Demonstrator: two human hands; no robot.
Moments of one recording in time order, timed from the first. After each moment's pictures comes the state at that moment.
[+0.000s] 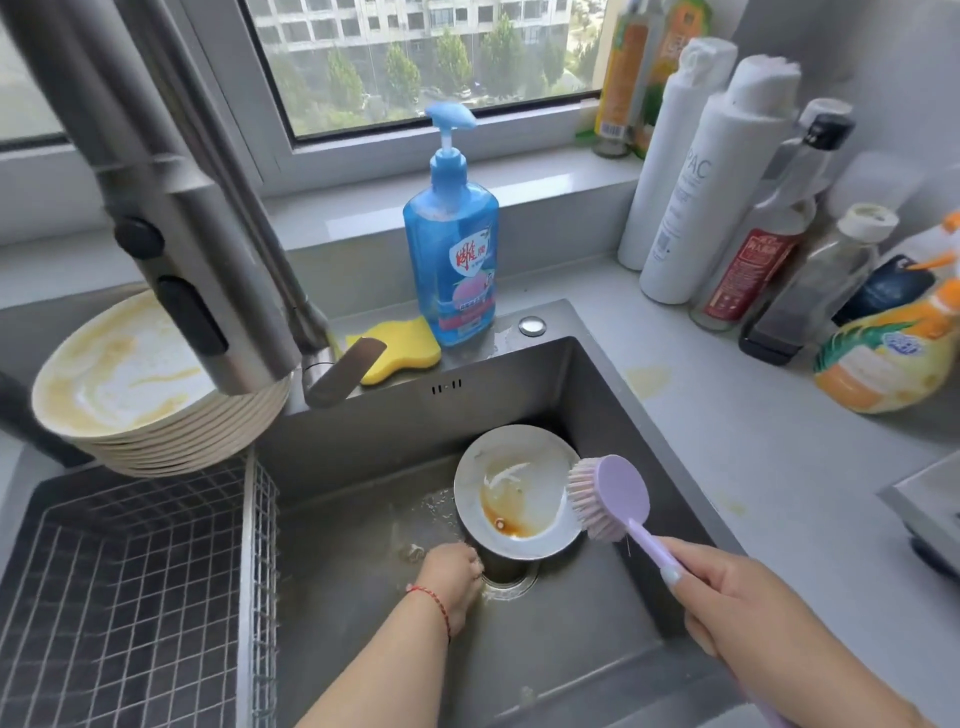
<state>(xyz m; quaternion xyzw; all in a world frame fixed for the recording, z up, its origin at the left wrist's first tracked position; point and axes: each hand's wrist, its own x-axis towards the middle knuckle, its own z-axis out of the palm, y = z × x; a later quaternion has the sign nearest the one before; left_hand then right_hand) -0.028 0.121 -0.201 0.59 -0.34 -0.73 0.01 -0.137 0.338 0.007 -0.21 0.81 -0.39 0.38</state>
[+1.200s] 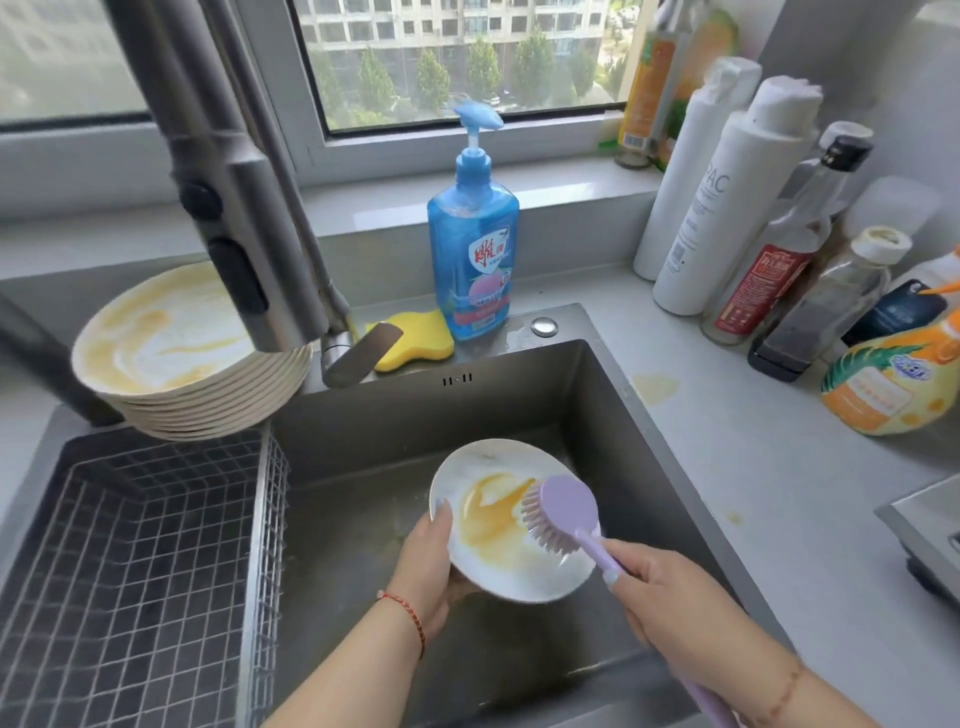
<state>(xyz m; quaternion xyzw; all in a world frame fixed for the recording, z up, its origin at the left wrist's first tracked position) -0.010 0.144 -0.137 0.49 -0.34 -0.79 0.13 -0.135 0.317 -0.016 -0.28 0.83 -0.26 0.40</state>
